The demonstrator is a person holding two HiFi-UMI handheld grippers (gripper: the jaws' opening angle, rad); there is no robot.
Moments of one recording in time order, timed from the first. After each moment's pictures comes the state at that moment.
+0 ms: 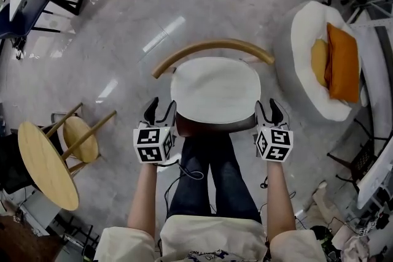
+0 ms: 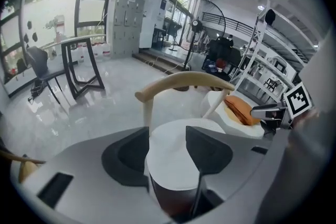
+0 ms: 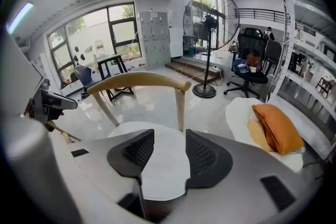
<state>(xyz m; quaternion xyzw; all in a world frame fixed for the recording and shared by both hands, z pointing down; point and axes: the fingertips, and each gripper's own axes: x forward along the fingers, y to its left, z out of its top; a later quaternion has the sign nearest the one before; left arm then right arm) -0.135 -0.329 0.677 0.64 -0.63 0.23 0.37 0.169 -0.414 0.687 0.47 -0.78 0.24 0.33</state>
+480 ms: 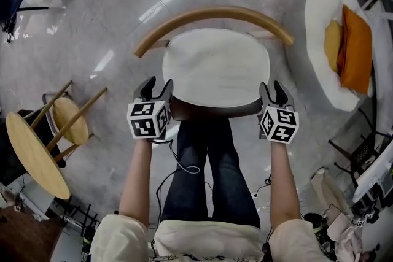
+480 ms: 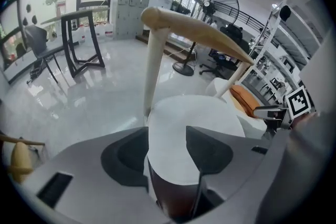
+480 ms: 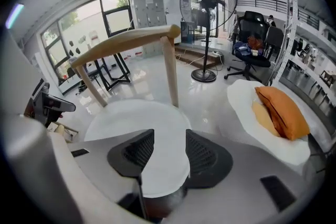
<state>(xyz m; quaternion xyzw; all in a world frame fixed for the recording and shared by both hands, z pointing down) -0.133 -0.321 0.849 0.61 -0.61 0.25 0.44 0.191 -0.416 0.850 0.46 -0.76 0.29 0.36</state>
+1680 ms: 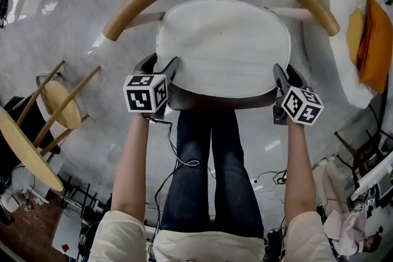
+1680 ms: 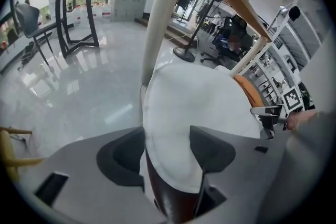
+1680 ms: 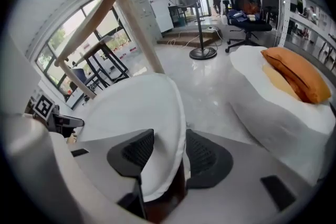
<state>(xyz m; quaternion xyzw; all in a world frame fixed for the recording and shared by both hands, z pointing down) -0.123 -0.310 1.014 0.60 -0.56 0.26 0.51 0.220 -0.412 1.013 0.42 -0.73 0.41 0.35</state>
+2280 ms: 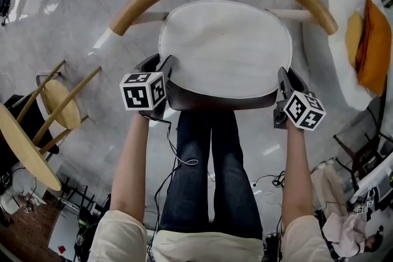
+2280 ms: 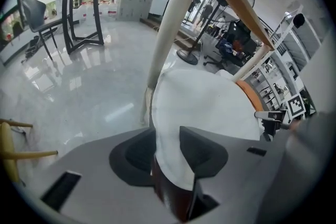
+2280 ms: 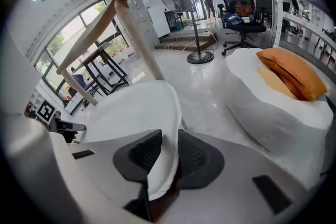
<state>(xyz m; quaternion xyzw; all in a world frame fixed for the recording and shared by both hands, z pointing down) -0.134 -0.302 1.004 0.59 -0.57 0.24 0.52 0.220 -0.406 0.990 0.44 -0.73 0.41 0.32</state>
